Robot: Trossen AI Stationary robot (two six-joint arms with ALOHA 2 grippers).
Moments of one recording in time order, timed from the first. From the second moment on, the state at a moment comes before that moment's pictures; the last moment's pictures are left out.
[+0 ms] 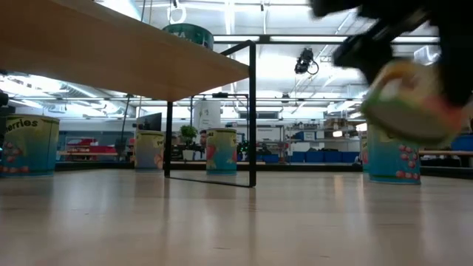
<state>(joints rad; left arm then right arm) 0.05 0.03 0.03 0.40 0.02 -0.31 0.52 1.95 1.50 -1.00 -0.01 0.46</state>
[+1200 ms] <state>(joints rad) -0.26 1.10 0.81 0.37 -0.08 -0.07 0.64 2.23 1.75 -0.92 0.30 0.31</state>
